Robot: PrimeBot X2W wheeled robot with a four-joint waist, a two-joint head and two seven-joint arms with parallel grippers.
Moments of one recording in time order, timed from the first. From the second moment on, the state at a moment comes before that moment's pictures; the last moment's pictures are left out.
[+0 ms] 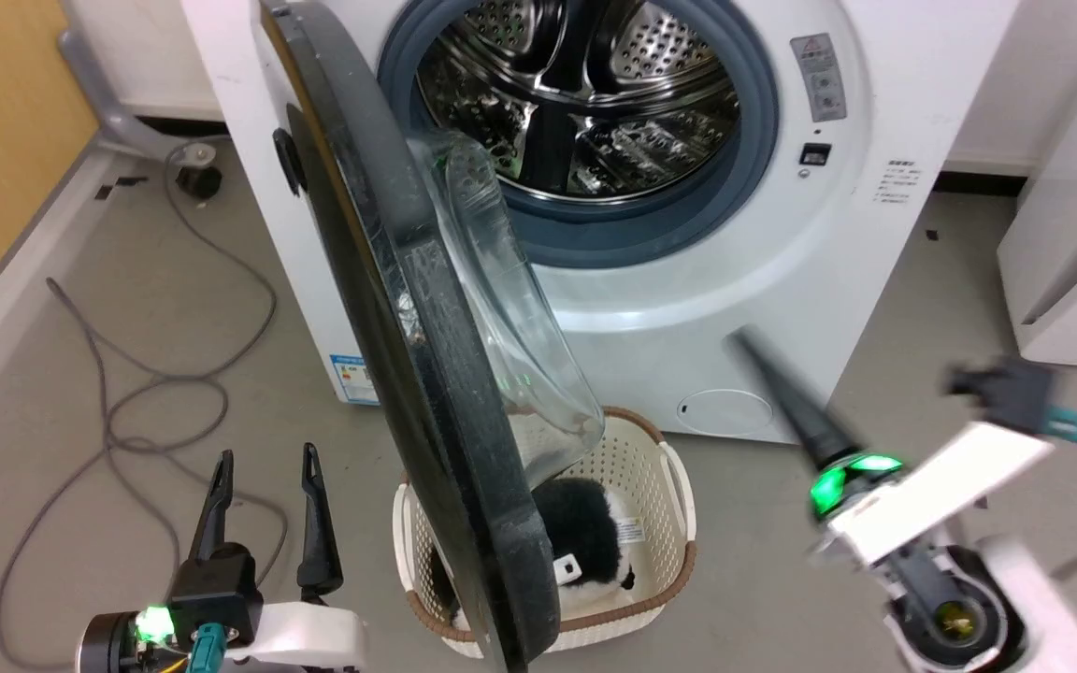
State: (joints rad) left arm 0.00 0.05 -0.04 0.05 -0.03 0.17 -0.26; right arm -0.29 -0.25 0.38 -0.01 1.32 0.12 0.10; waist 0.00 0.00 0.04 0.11
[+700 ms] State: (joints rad) left arm 0.03 0.05 -0.02 0.05 -0.03 0.16 -0.26; right arm -0.13 -0.21 0.03 -0.10 0.22 0.13 -0.26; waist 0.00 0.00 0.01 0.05
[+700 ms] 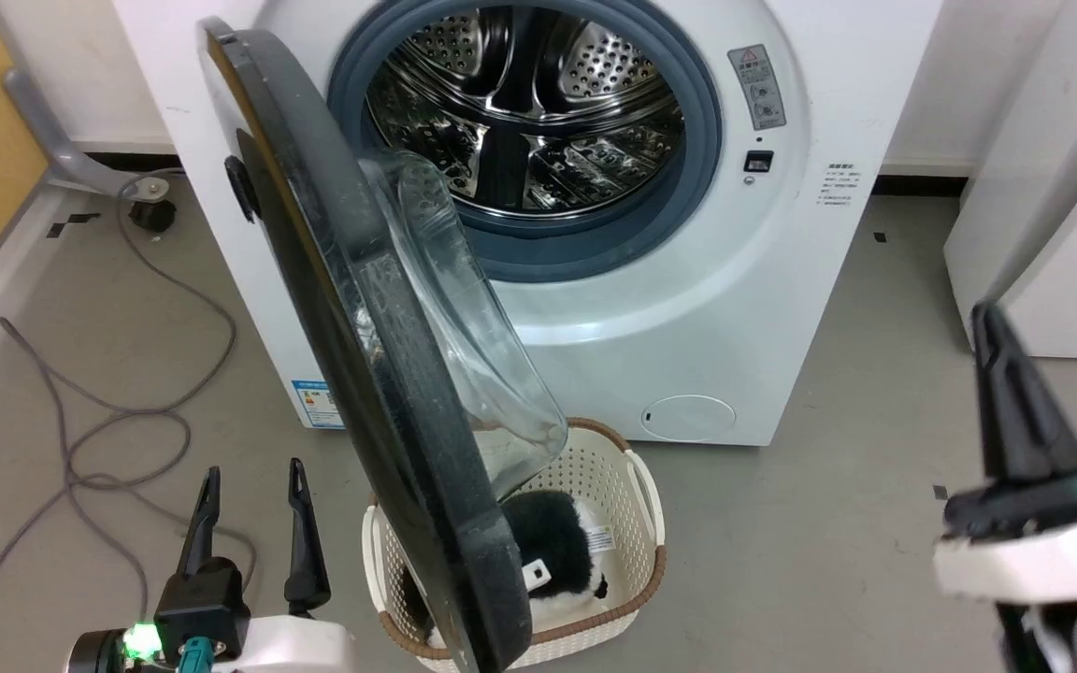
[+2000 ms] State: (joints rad) left arm -0.03 0.06 0.01 -0.17 -0.02 0.16 -0.26; right arm 0.06 -0.06 -0.06 -0.01 0.14 0.13 -0.26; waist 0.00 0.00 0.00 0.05
